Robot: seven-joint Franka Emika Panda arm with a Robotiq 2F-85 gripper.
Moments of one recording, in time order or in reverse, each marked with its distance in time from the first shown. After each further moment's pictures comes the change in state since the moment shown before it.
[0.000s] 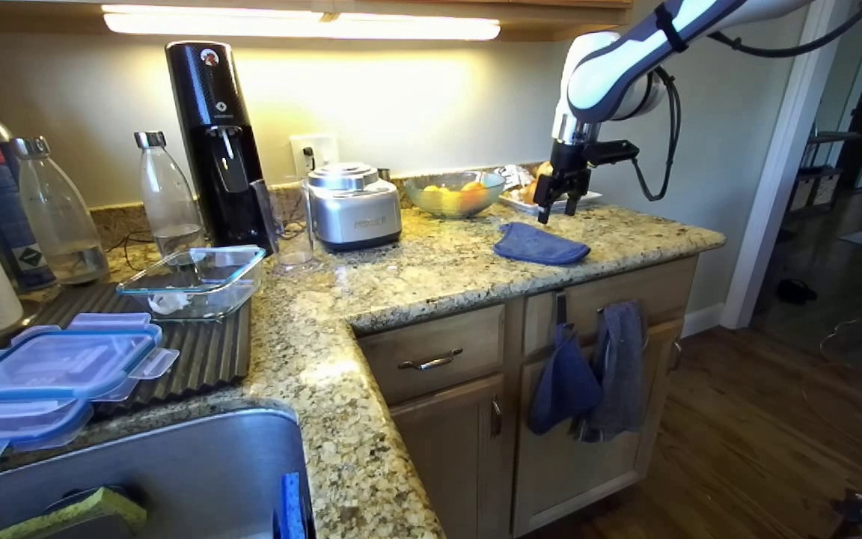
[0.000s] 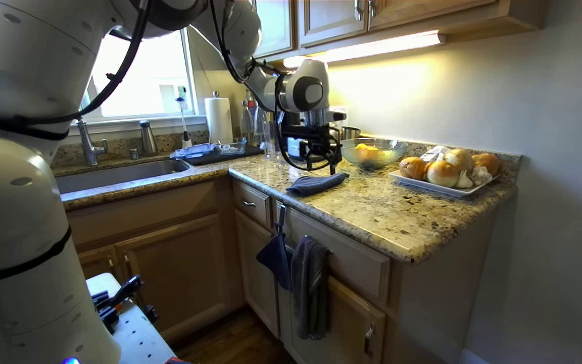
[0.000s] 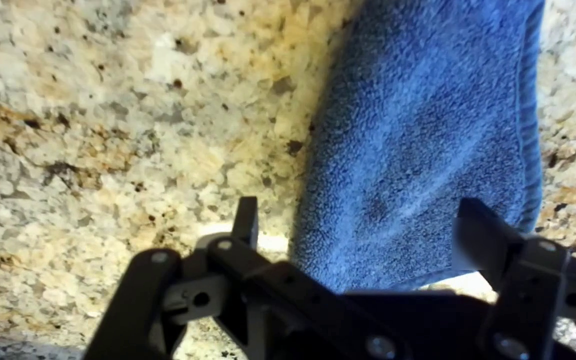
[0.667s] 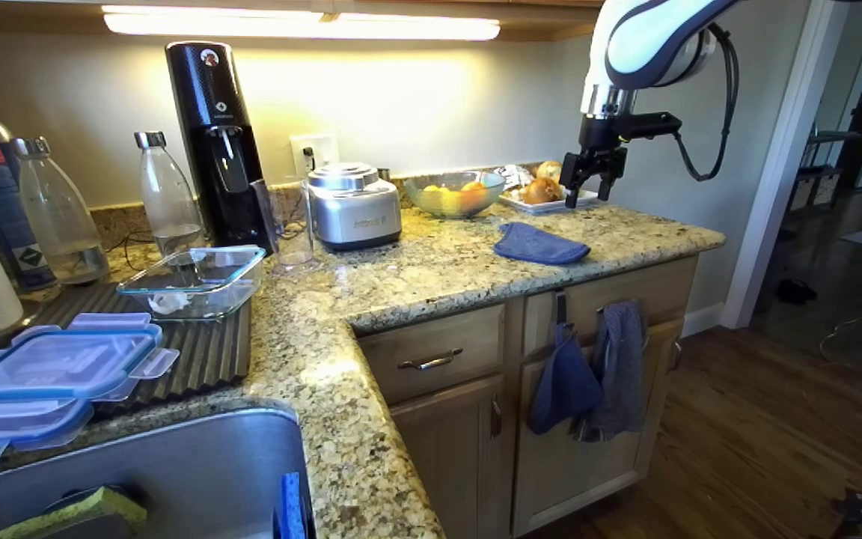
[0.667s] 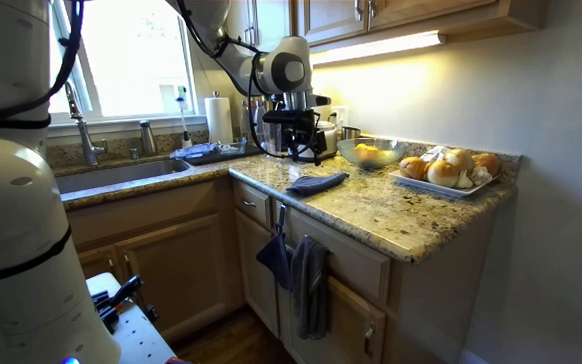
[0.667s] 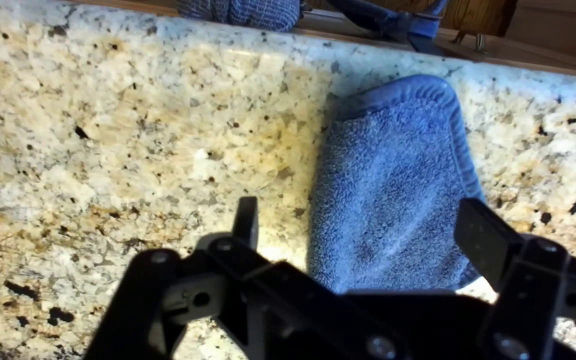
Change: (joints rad) arm 0.002 -0.254 0.008 -0.256 -0.037 -0.025 0.163
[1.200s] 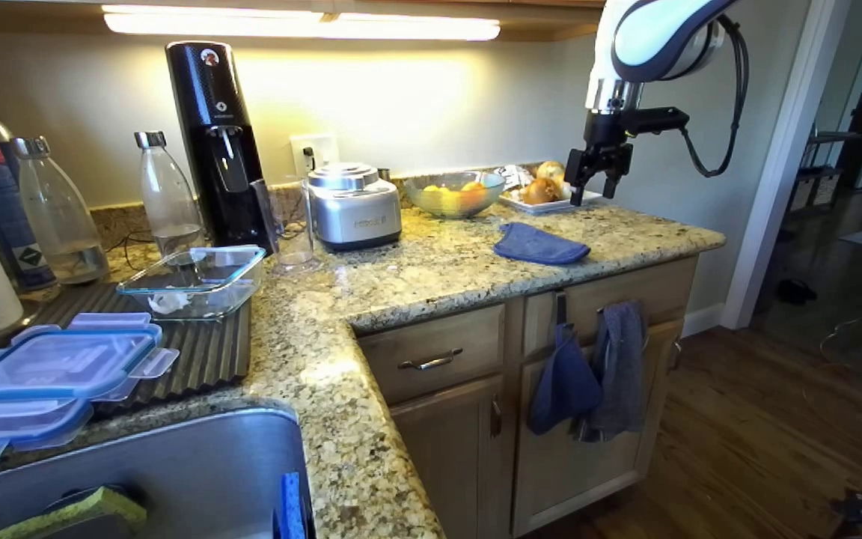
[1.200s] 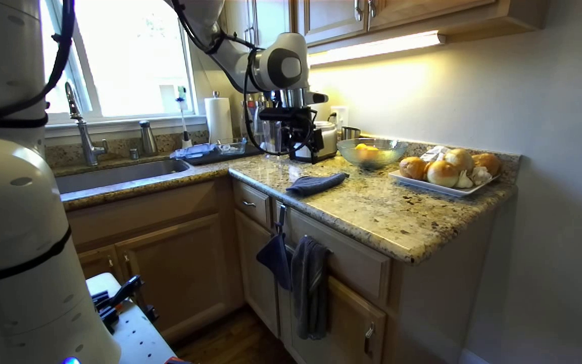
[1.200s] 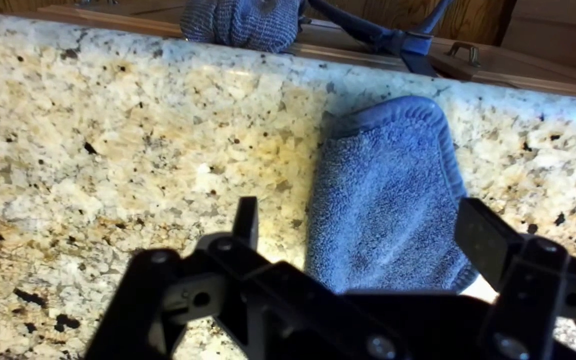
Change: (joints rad) arm -0.002 -0.043 0.007 -0.034 0.001 -0.021 0.004
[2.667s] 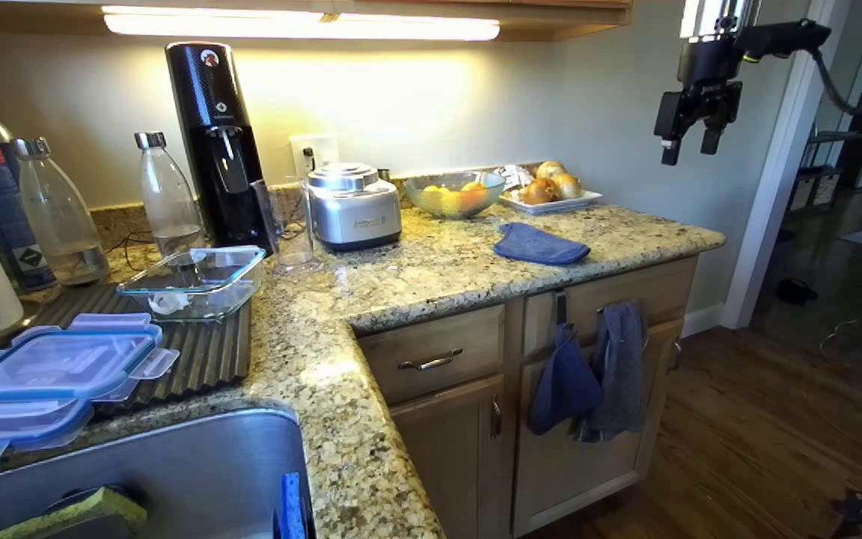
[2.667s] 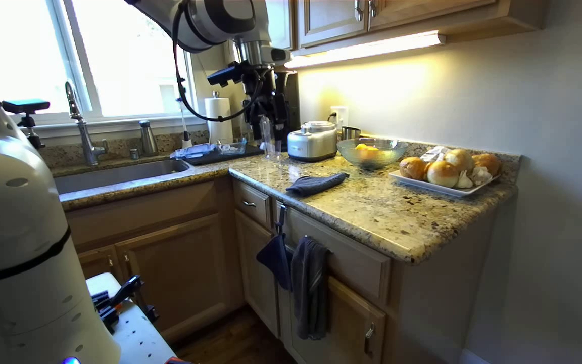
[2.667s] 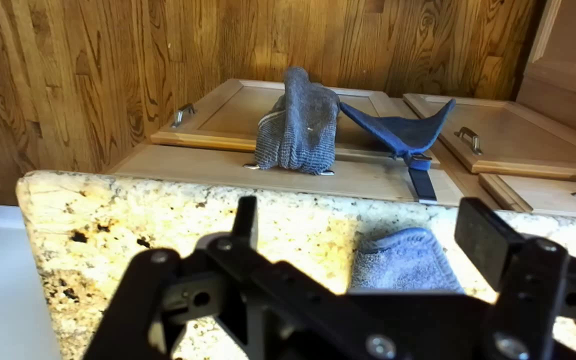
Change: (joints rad) arm -0.023 -0.498 0.025 -0.340 -0.031 -0.220 0.082
